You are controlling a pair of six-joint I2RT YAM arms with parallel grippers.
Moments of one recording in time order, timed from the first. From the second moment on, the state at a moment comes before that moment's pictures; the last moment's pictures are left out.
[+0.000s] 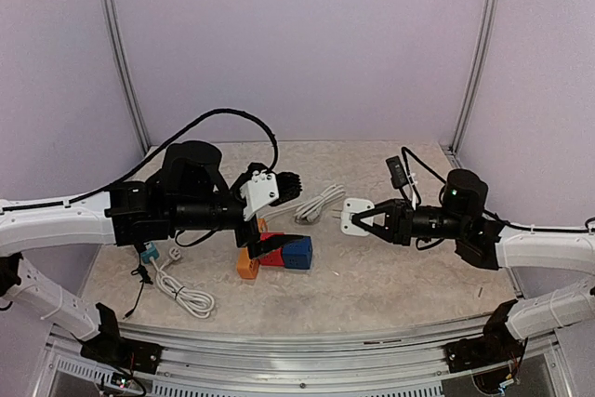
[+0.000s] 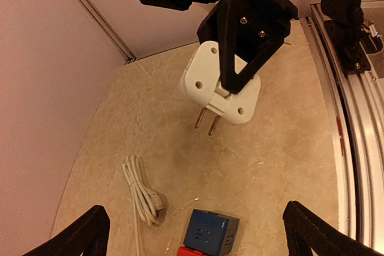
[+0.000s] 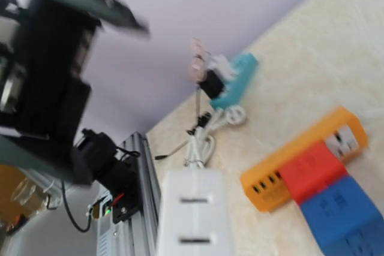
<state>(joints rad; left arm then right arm) -1.05 1.31 1.04 -0.11 0.06 0.54 0.67 1.16 0.51 0.57 -0.70 0.54</state>
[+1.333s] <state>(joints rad) -1.18 1.27 0.99 0.00 0.34 0.03 0.98 1.16 0.71 0.30 -0.73 0.14</state>
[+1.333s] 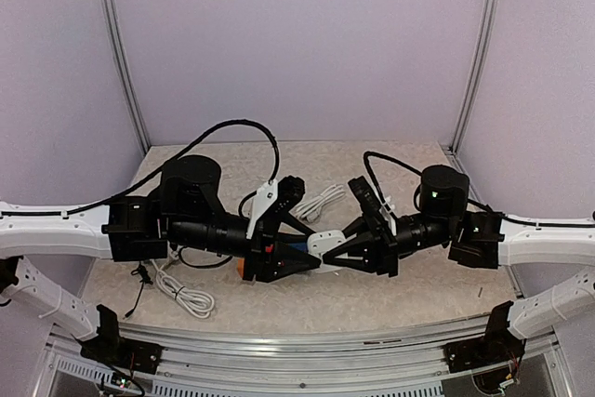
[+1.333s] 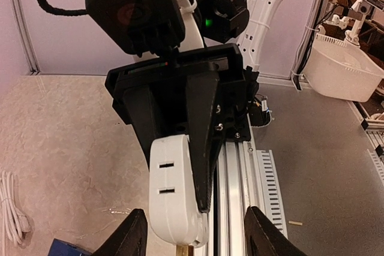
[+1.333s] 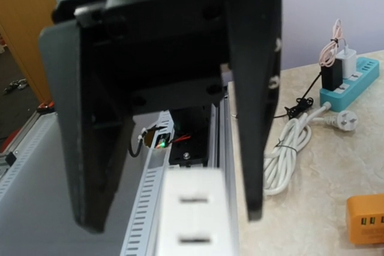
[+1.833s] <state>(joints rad) -1.18 1.32 1.00 0.00 0.37 0.01 0.99 1.16 0.71 0.28 -0.73 0.10</state>
